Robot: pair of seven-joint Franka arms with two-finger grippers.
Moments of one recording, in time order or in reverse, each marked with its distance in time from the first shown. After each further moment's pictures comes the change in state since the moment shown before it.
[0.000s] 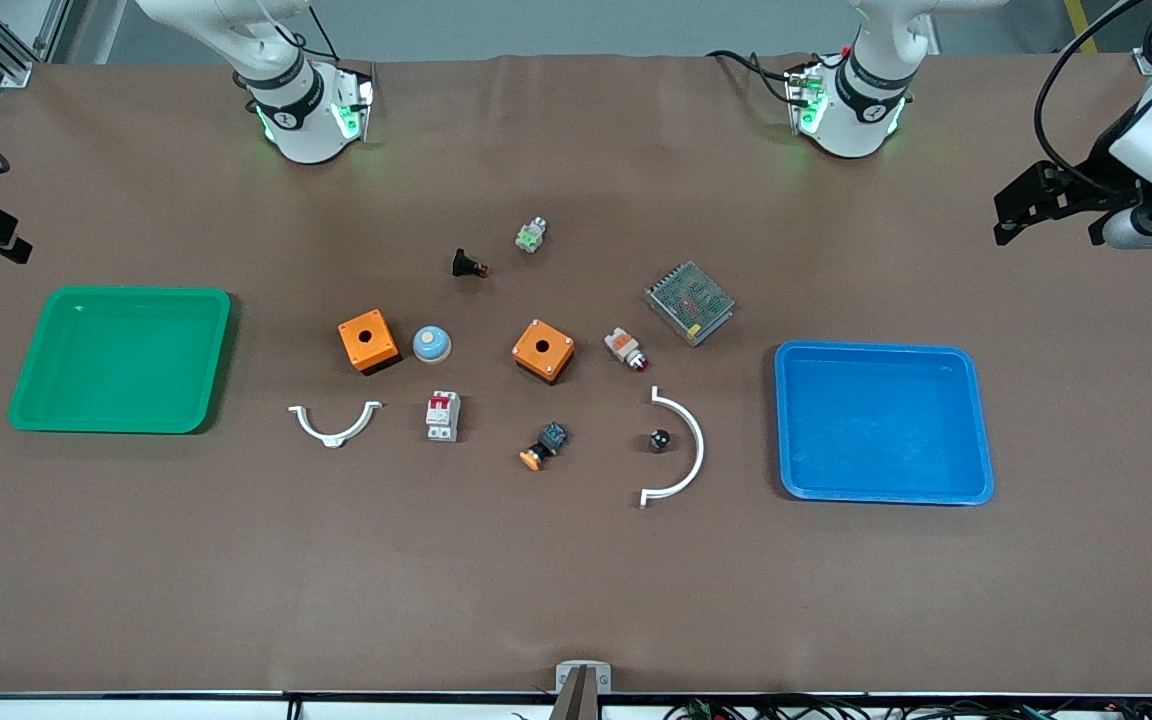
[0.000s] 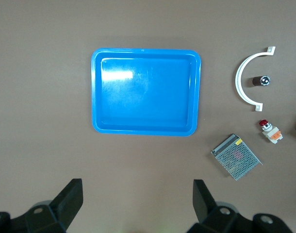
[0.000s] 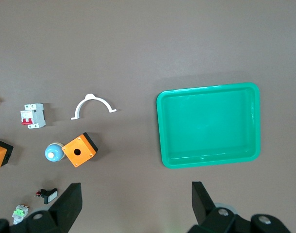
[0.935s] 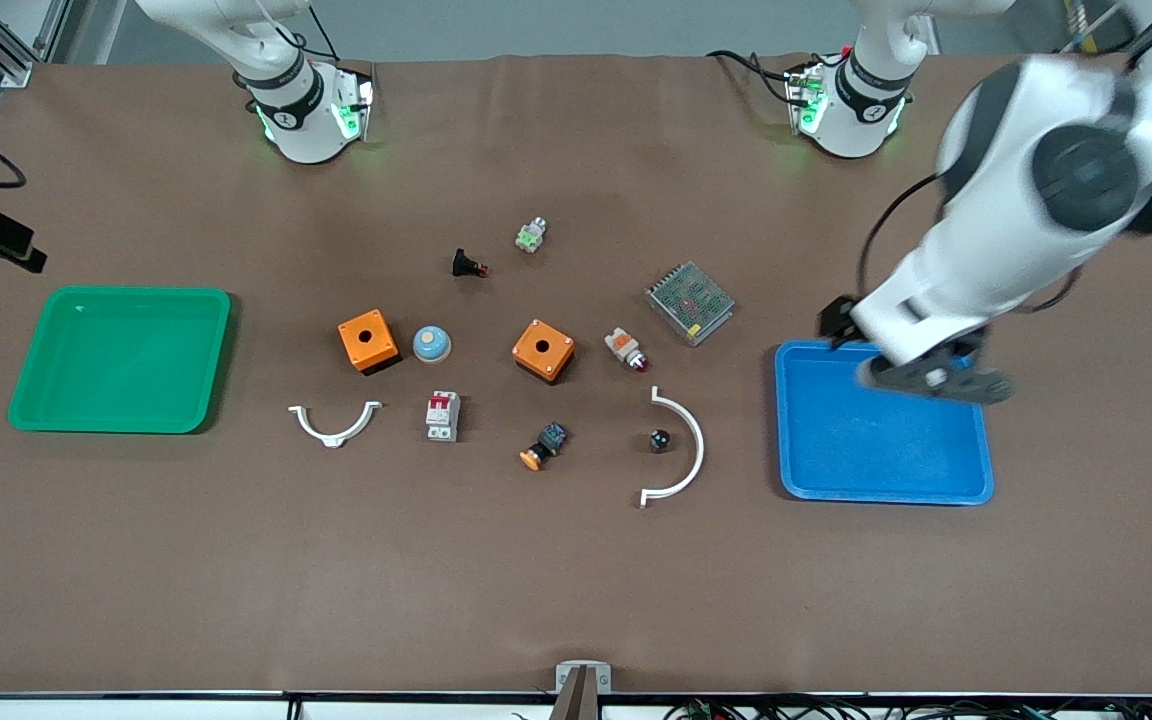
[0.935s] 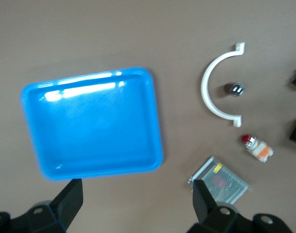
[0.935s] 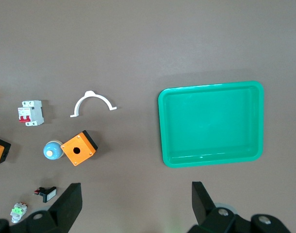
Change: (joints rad) left arm -0.208 0.403 -0.068 0.129 0.066 0.218 -0.103; right arm 0.004 0.043 0.013 0.001 0.000 0.000 0.000
